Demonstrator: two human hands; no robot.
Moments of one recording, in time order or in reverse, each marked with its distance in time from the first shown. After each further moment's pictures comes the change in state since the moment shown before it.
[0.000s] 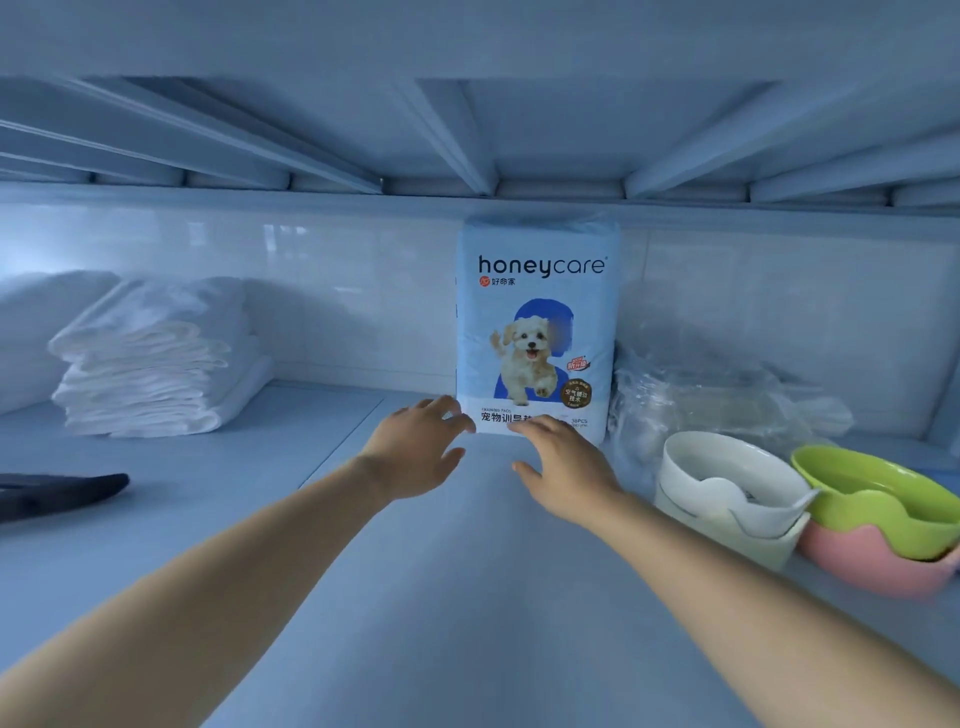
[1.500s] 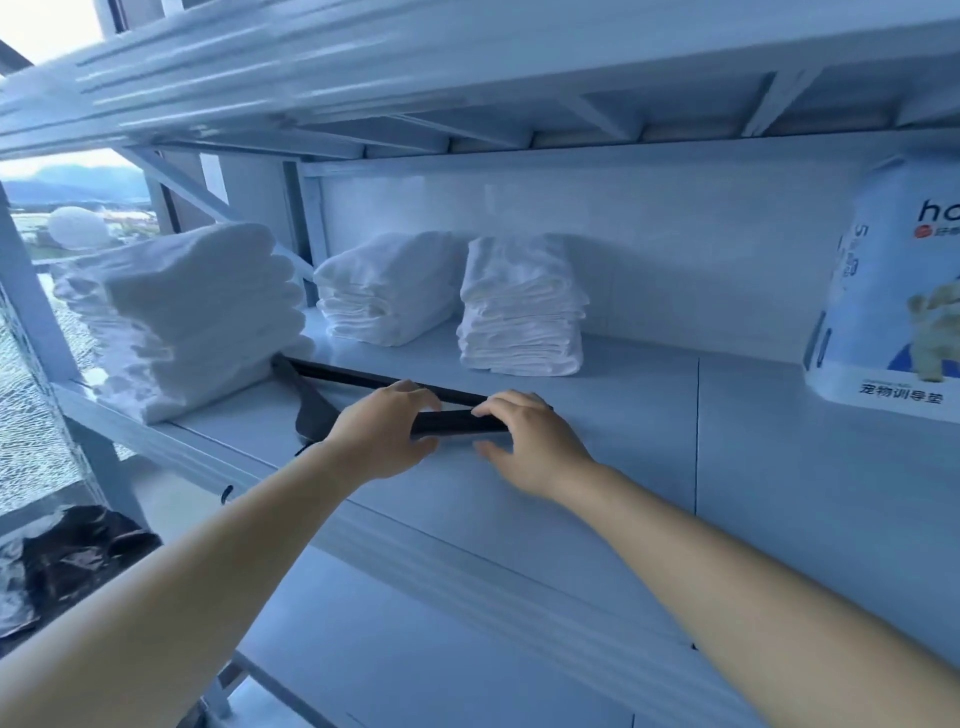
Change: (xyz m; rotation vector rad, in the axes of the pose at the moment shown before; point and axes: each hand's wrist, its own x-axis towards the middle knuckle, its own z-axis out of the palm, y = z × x) left_hand -0.317 -0.316 -0.099 -0.025 -0.075 -0.510; right_hand 0.049 -0.429 0.136 0.354 -0.113 -0.392
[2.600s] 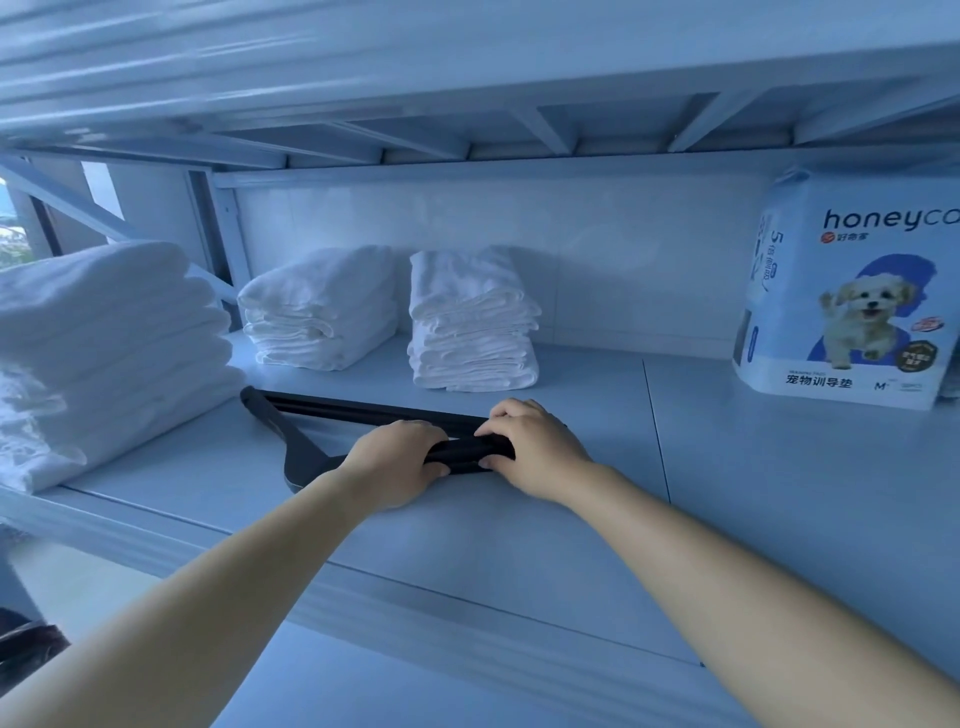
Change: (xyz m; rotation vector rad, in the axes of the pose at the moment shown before) left_hand 0.042 0.017 0.030 0.000 -0.132 0.236; right_hand 0.011 0.031 -0.008 -0.166 -0.053 0.175
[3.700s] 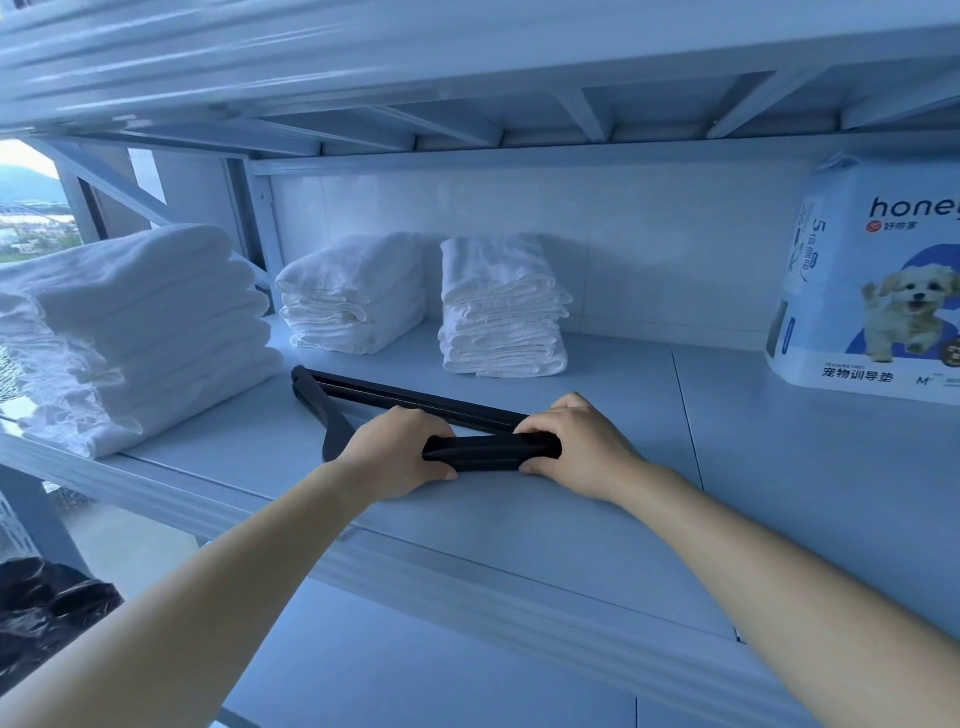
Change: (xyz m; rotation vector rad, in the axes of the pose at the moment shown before) left_hand -0.033 -0.022 -0.010 -0.124 0.012 -0.037; right_hand -0.019 0.005 0.002 0.120 0.035 -0.037
